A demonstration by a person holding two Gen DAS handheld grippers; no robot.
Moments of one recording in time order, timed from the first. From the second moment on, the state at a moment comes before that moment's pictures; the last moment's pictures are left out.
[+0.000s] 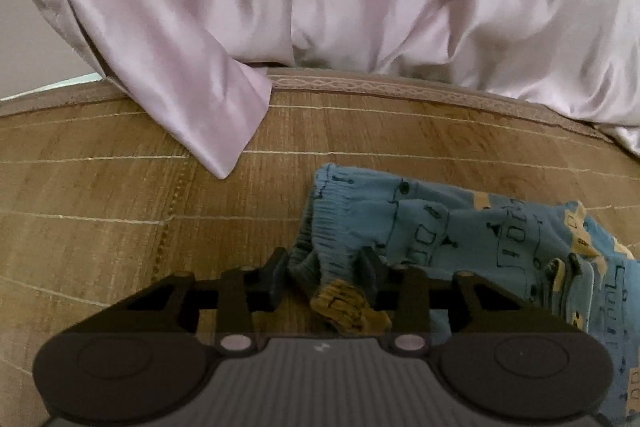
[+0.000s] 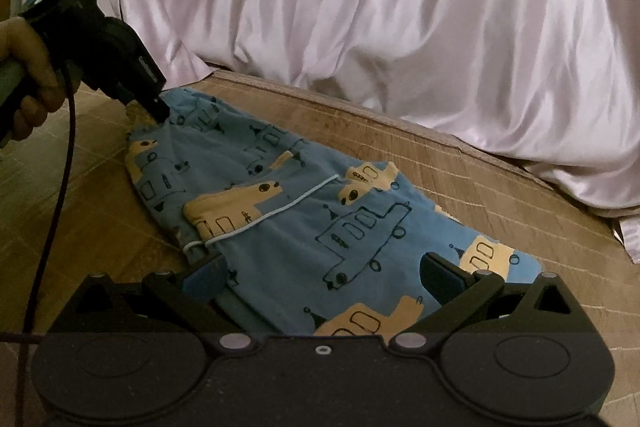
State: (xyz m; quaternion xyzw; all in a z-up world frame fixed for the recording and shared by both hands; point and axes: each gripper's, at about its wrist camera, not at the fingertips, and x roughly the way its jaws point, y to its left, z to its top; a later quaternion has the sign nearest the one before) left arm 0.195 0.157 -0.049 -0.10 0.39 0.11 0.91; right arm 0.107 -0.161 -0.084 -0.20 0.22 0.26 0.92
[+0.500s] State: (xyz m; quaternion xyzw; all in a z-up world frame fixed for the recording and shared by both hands) left arm 0.194 0.125 -0.038 -0.02 0.39 0.18 0.90; right arm 0.111 -0.174 -0.087 -0.19 0.25 0.26 0.91
